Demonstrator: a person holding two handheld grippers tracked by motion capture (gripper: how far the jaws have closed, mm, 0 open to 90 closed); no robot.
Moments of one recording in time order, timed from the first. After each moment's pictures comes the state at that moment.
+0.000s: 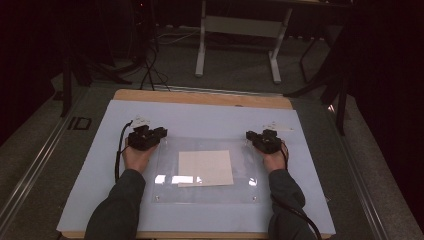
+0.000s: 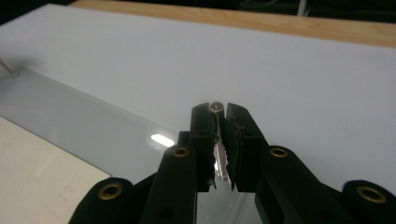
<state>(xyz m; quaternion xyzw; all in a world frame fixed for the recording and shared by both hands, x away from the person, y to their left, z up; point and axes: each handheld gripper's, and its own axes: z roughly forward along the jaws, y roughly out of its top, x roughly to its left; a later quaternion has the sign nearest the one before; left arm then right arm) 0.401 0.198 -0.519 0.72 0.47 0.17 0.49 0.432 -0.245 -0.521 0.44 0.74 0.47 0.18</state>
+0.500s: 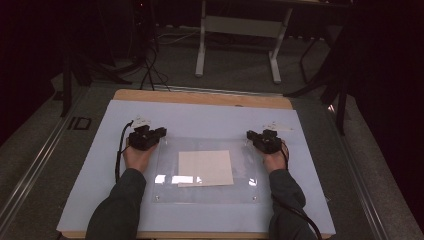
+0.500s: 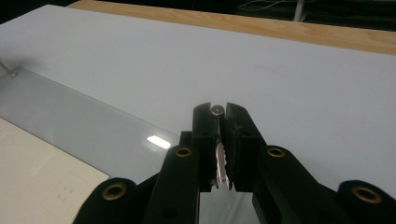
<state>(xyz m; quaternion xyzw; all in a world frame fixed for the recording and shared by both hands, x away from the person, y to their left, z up) 0.403 0.198 -0.521 0.72 0.47 0.18 0.48 0.431 -0.244 -0.519 0.44 0.74 0.47 0.19</state>
